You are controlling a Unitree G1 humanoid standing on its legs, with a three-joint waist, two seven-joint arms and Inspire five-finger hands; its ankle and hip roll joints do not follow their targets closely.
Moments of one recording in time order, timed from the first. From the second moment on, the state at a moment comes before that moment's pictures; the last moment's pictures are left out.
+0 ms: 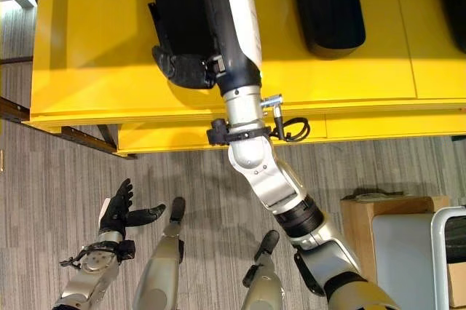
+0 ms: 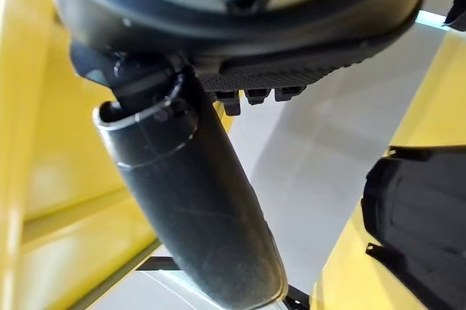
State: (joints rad) left arm 0.05 0.41 -0.18 0.26 -0.35 -0.01 0.32; right arm -0.75 -0.29 0.41 -0.15 -0.18 0.02 -0.44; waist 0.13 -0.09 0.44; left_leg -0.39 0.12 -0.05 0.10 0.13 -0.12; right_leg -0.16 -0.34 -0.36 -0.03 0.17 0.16
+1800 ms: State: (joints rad) left arm -0.08 0.50 0.05 0.07 -0.05 -0.03 0.37; right arm -0.17 -0.36 0.21 -0.19 0.20 -0.07 -0.19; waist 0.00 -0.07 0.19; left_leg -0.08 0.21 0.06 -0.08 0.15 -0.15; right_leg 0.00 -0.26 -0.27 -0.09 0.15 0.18
